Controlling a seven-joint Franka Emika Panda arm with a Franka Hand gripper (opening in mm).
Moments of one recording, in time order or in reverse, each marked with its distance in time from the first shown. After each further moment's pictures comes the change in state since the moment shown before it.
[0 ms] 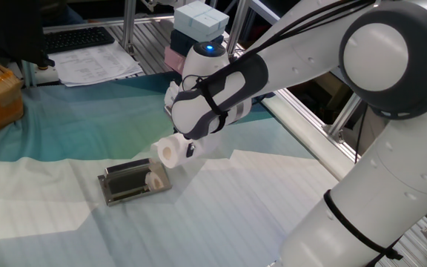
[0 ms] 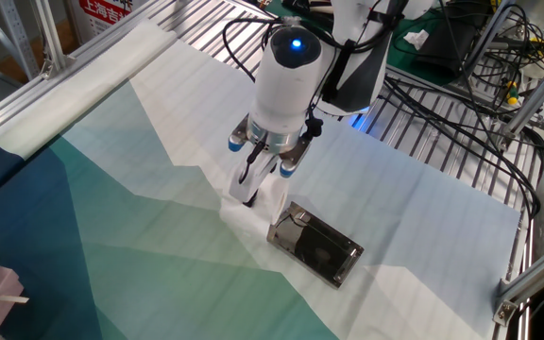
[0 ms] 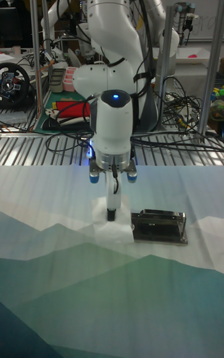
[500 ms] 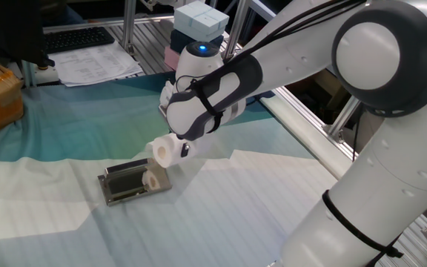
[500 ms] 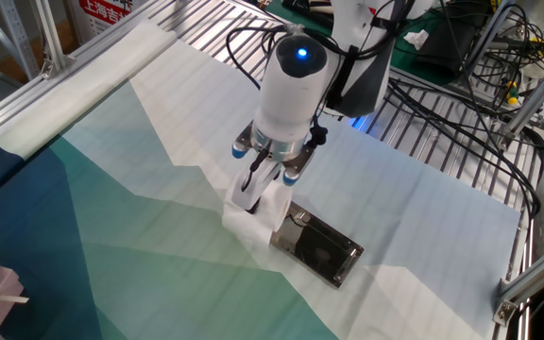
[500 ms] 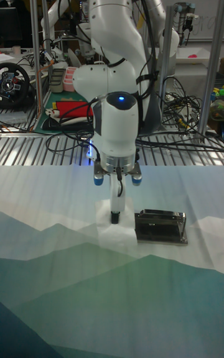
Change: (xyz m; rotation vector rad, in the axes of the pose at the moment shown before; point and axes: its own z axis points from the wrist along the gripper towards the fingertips) arm 0.012 0.009 0.003 -0.002 -0.005 0.026
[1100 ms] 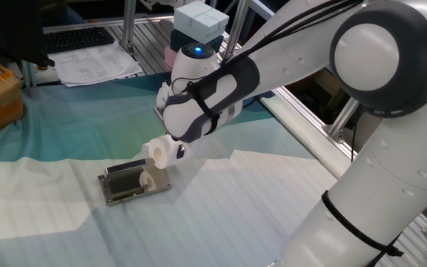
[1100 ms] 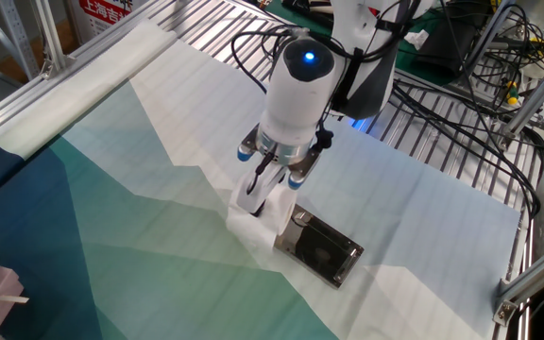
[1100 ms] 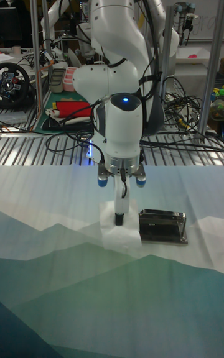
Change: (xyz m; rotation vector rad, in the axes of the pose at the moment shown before) arm 0.011 0.000 0.002 -0.003 0.002 0.012
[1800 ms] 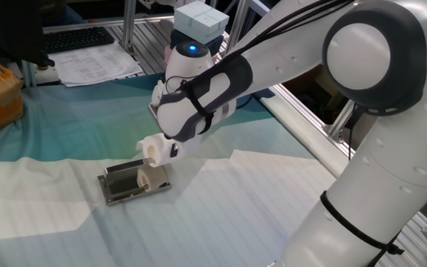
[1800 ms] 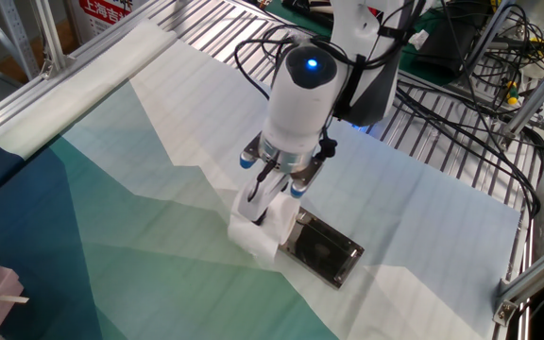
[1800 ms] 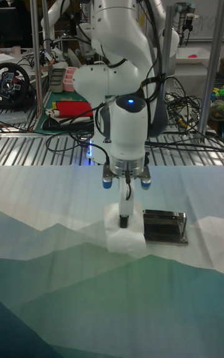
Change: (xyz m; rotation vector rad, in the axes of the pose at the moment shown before) arm 0.016 0.011 0.004 -0.020 0.009 0.036
